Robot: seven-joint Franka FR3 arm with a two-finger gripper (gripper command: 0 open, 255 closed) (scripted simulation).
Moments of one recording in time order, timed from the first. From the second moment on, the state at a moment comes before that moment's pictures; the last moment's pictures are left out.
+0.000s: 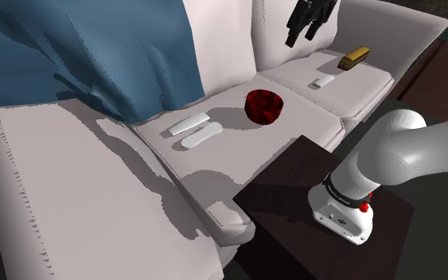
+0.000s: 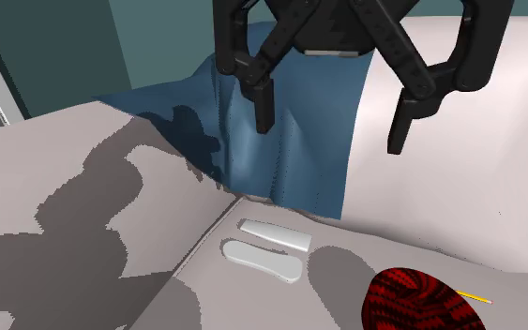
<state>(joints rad) 0.02 -0.81 -0.01 -2.33 -0.03 1.64 0.07</state>
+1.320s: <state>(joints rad) 0.19 -0.22 -0.22 -2.26 -0.03 2.10 -0.60</state>
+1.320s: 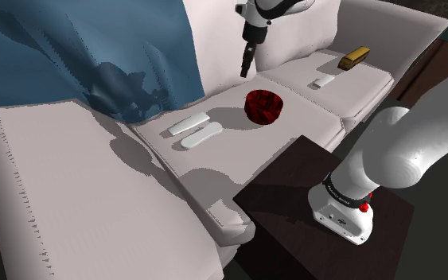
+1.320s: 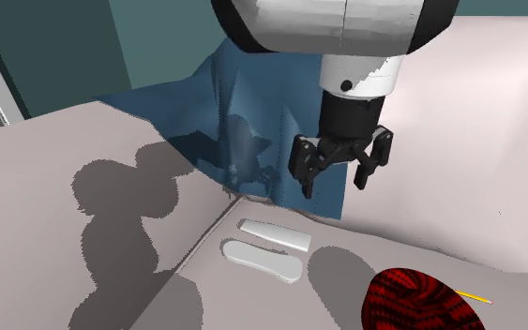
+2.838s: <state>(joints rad) 0.24 0.60 -0.09 -1.74 0.08 2.30 -1.30</state>
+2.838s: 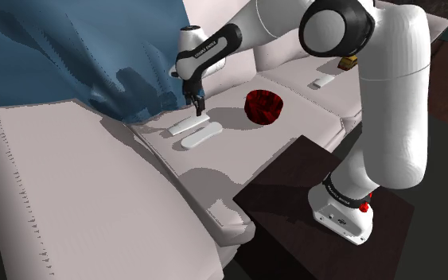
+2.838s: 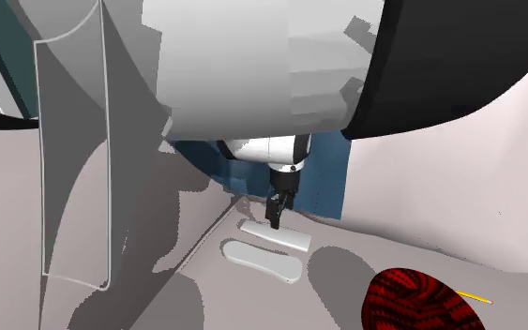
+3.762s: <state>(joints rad) 0.24 0.77 -0.05 -1.64 0.06 2.36 -1.38</state>
